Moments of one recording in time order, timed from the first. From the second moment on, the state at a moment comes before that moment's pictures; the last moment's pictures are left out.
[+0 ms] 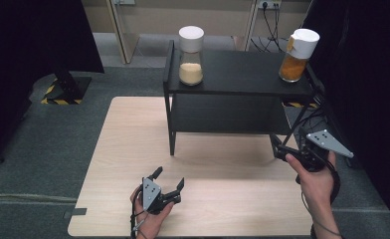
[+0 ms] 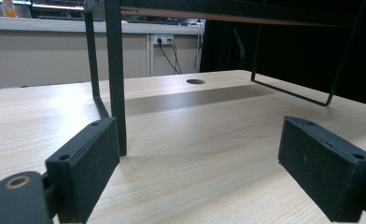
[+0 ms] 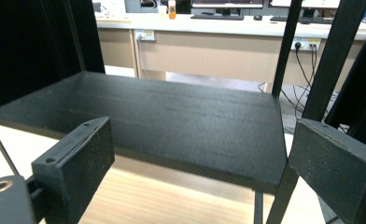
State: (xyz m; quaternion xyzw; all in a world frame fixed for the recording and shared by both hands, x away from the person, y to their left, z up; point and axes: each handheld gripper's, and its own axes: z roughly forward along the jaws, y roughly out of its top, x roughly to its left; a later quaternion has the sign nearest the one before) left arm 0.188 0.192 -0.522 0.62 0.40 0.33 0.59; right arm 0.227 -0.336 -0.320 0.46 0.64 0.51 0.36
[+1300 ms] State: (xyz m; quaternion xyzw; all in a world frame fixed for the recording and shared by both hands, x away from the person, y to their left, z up) left arm 0.188 0.192 -0.522 0.62 0.40 0.33 0.59; right arm 0.212 -0.341 -0.412 0.50 0.67 0.46 0.30
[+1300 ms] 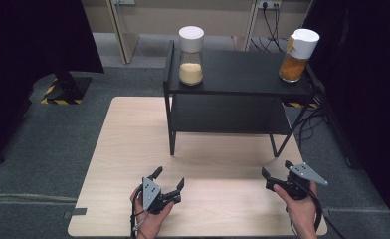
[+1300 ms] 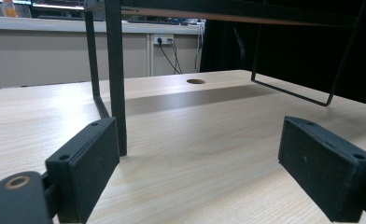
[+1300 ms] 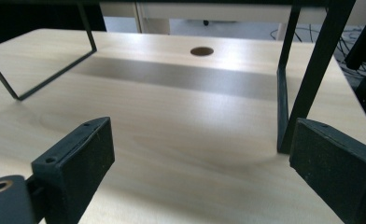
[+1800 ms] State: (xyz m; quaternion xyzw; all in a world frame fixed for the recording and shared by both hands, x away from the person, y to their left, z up) left arm 0.188 0.192 -0.522 0.62 0.40 0.33 0.59; right arm 0.201 -0.343 -0.441 0.51 0.68 0.45 0.28
